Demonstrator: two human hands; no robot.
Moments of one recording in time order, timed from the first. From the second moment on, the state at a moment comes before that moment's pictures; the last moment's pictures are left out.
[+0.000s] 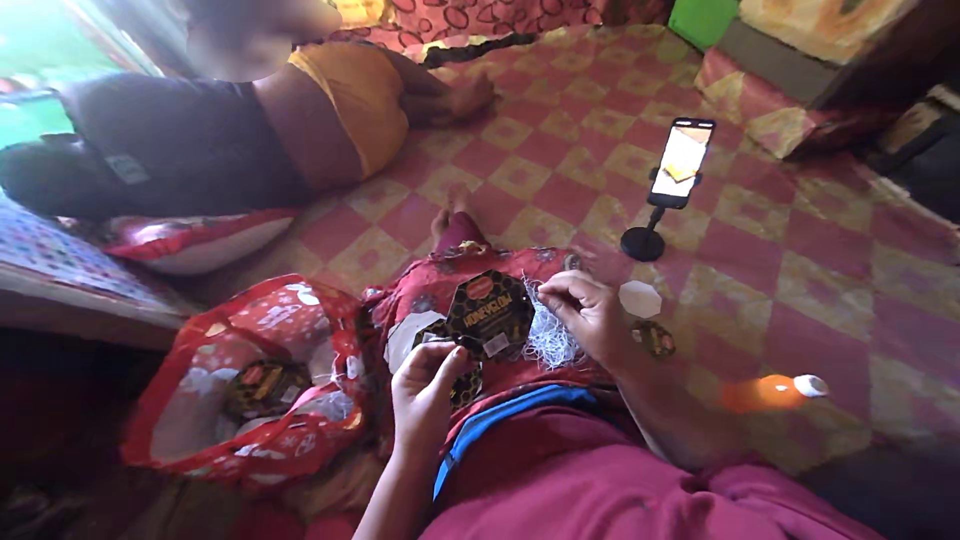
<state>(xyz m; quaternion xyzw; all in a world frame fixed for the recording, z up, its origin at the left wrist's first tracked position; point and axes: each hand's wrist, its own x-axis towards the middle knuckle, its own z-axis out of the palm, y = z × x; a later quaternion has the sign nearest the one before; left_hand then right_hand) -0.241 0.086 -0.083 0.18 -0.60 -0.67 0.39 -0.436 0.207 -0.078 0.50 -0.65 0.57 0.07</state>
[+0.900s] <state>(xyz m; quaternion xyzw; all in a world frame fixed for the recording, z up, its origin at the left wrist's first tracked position) -0.237 0.076 -0.079 -0.04 -0.70 -0.61 0.36 -0.438 0.211 -0.060 0.36 -0.60 0.66 -0.27</state>
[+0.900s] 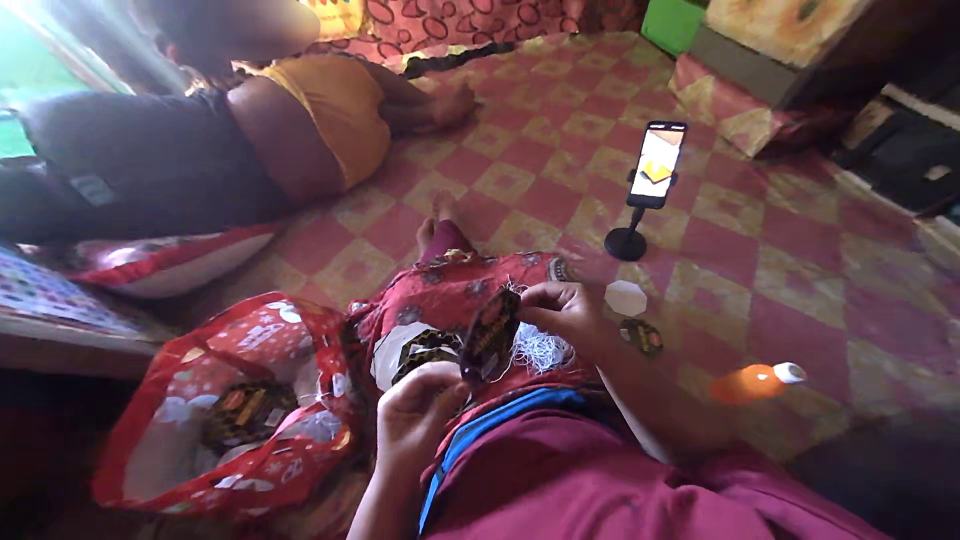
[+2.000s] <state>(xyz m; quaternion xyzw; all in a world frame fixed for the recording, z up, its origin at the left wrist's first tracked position) -0.264 0.090 -0.060 -0.01 -0.88 -0.30 0.36 -0.426 0.212 -0.081 0.67 -0.48 0.57 -0.02</state>
